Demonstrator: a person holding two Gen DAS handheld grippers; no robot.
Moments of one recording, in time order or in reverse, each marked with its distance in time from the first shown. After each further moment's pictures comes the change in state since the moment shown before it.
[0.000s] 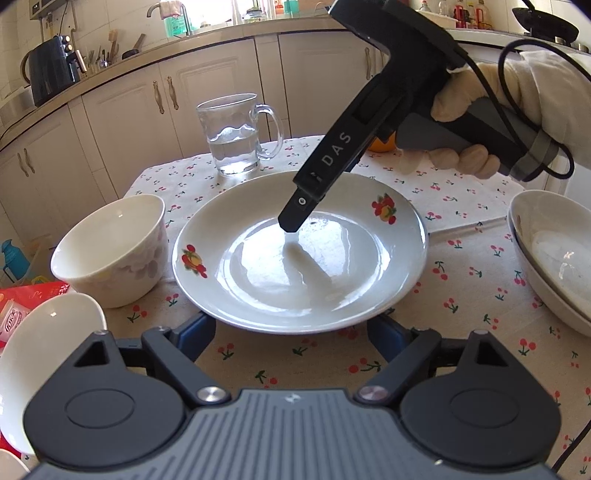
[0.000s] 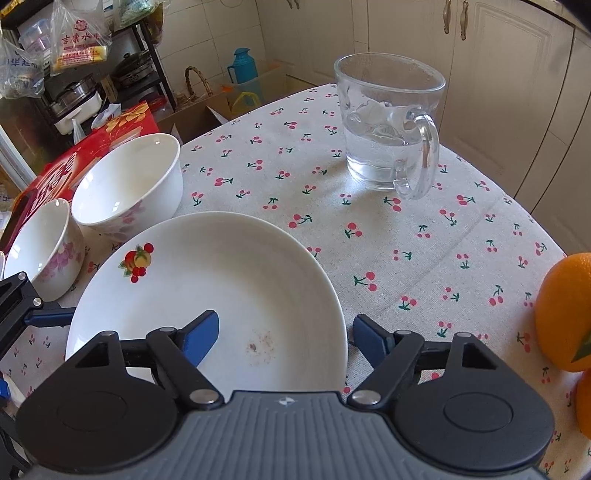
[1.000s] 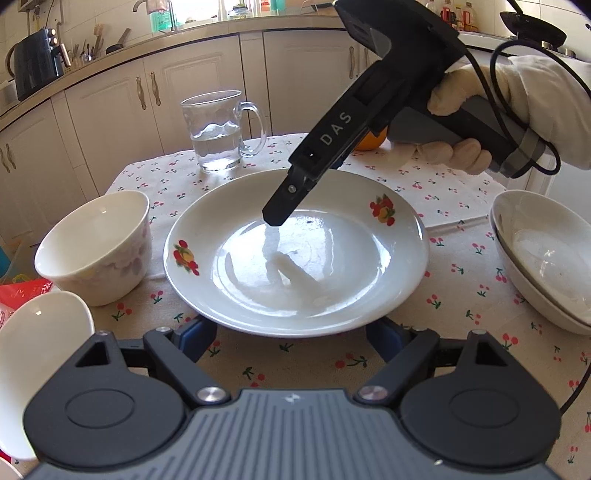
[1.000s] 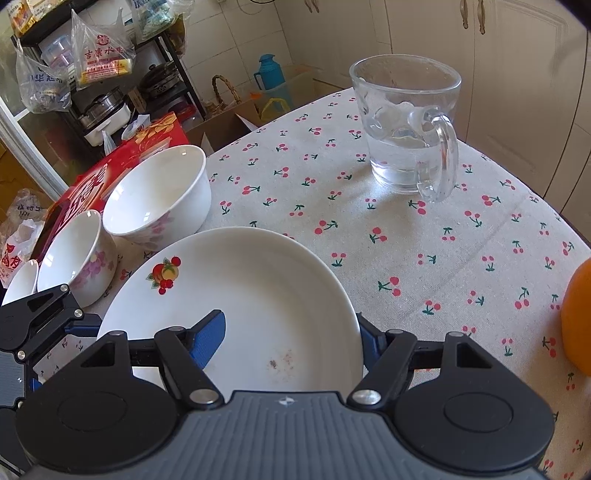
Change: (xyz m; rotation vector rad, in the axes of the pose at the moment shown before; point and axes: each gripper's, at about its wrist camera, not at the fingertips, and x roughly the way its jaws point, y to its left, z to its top) left arm -0.003 0.006 -0.001 0.007 0.008 -0.084; right arm -0.010 -0.008 -0.002 0.034 -0.006 0.116
